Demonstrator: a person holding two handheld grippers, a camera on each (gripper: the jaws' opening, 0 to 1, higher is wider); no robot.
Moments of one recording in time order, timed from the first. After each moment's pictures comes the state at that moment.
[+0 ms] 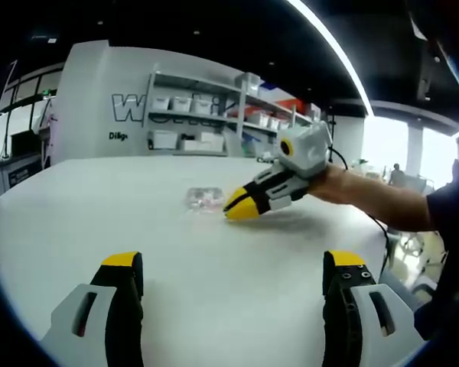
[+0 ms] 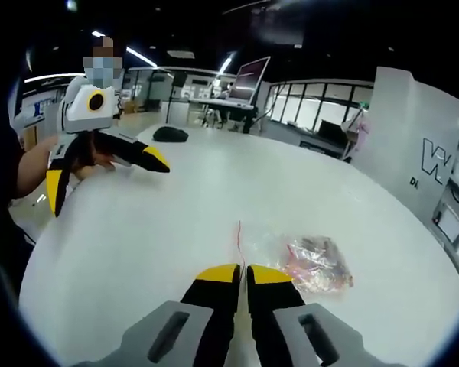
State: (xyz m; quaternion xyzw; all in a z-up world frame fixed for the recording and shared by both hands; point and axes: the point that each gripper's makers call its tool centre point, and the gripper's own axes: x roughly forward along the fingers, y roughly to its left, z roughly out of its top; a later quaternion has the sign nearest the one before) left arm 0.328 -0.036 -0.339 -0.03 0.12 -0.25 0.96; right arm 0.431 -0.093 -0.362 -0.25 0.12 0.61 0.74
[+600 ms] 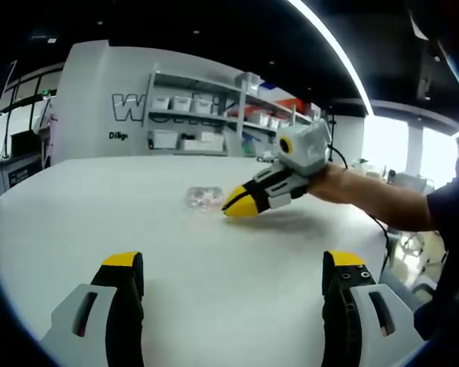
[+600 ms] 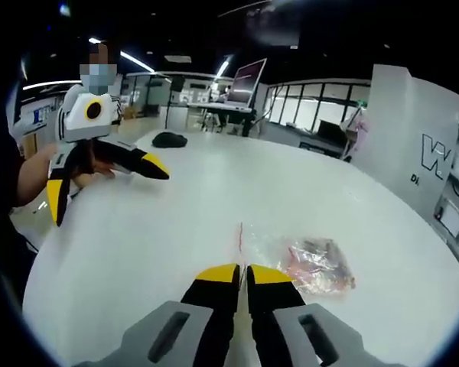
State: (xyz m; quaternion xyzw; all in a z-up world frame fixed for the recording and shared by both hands) left arm 0.328 -0.037 -0.340 -0.03 0.12 -0.25 0.96; right arm 0.430 -0.090 -0.360 -0.23 0.12 0.61 0.74
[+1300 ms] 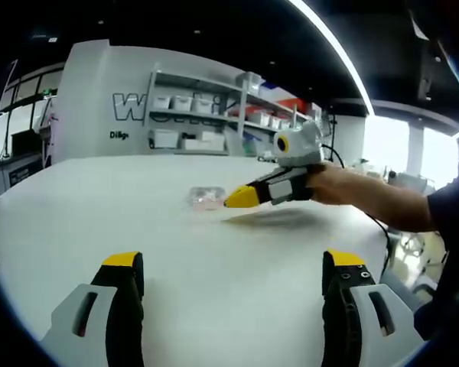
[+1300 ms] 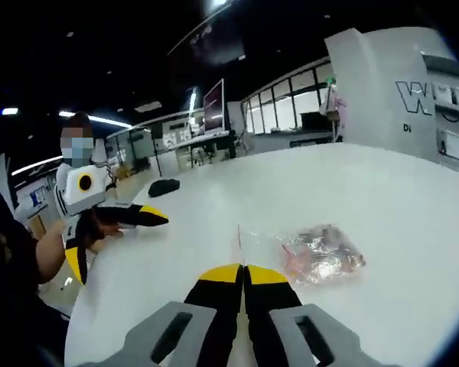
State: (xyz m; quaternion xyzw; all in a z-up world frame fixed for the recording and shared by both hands) left arm 0.327 -0.035 -0.341 -0.03 0.13 -0.24 0.96; right arm 0.431 -0.090 -0.349 -0.04 0.19 0.62 0.76
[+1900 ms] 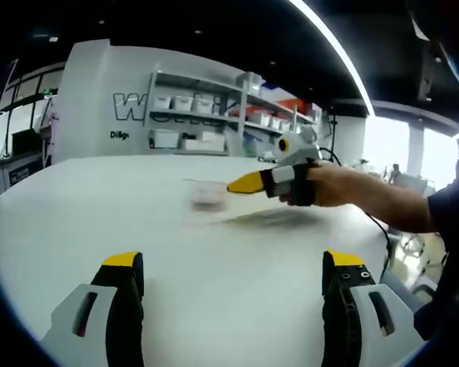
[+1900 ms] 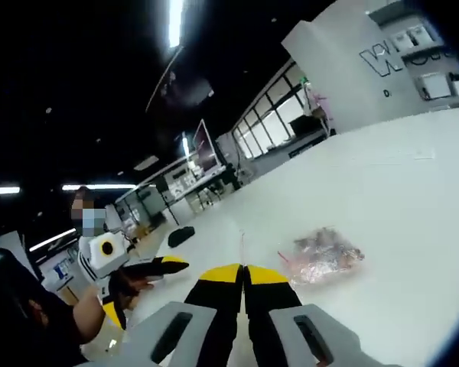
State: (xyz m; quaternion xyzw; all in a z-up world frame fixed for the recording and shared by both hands) left arm 0.328 -0.034 -0.341 -0.03 0.13 -0.24 0.96; right arm 0.439 -0.092 -0.319 0.16 0.23 0.62 0.74
